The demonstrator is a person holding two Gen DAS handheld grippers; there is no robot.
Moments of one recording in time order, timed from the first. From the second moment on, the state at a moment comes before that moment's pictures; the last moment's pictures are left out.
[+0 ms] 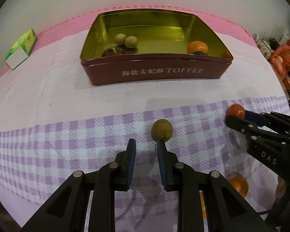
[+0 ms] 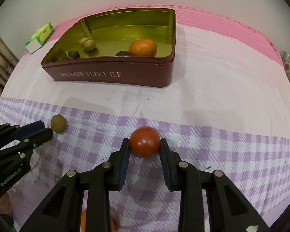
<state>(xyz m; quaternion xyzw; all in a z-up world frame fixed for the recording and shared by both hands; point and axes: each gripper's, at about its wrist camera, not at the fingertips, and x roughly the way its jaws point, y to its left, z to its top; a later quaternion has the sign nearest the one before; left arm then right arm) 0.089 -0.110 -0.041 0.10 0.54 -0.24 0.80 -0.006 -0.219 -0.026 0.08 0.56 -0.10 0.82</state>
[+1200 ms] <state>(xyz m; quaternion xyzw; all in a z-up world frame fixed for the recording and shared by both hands) 0.088 -0.146 -0.049 0.11 0.55 -0.25 0.79 -0.011 -0.220 -0.026 0.08 0.55 -0.10 0.82</state>
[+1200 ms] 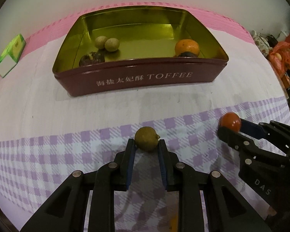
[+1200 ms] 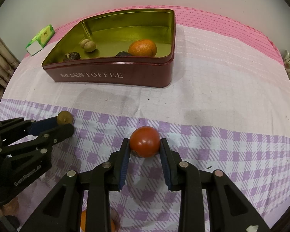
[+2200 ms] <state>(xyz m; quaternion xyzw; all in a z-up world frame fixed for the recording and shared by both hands) 0.090 -0.125 -0.038 0.09 0.53 -0.23 0.81 -0.010 -0.217 -0.026 0.07 0.55 -0.11 0.82</state>
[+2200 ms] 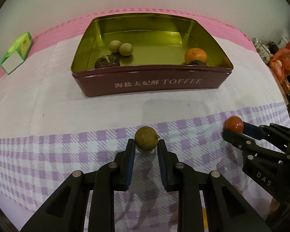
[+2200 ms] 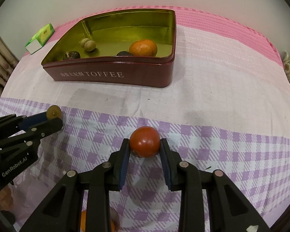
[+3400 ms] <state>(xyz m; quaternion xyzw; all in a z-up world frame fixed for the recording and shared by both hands) 0.153 -0.116 0.023 0.07 0.47 -0.22 0.85 0.036 -0.212 0.044 0.04 0.51 -0.07 0.86</state>
